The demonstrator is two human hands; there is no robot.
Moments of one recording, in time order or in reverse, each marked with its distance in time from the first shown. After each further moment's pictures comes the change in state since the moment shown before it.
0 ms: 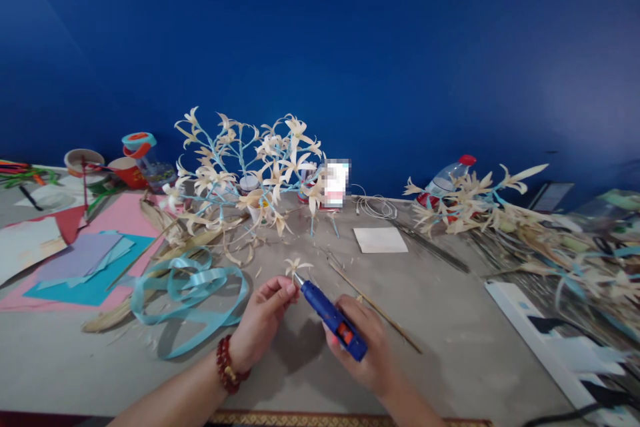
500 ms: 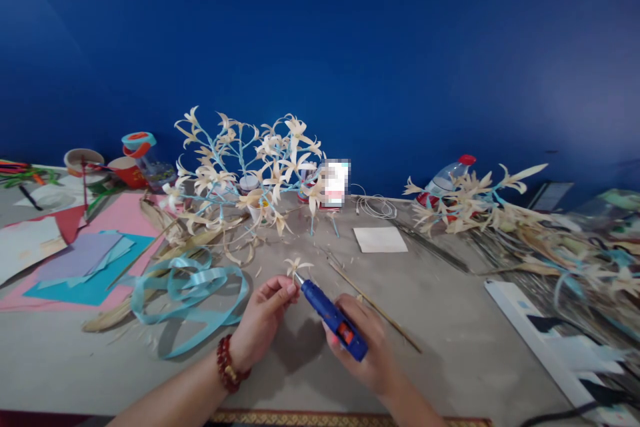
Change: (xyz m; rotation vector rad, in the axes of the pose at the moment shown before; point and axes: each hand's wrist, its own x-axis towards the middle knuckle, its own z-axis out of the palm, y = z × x) left_hand 0.000 0.001 0.001 0.024 0.003 0.000; right_hand 0.000 -0.001 -0.001 -0.007 0.033 -0.017
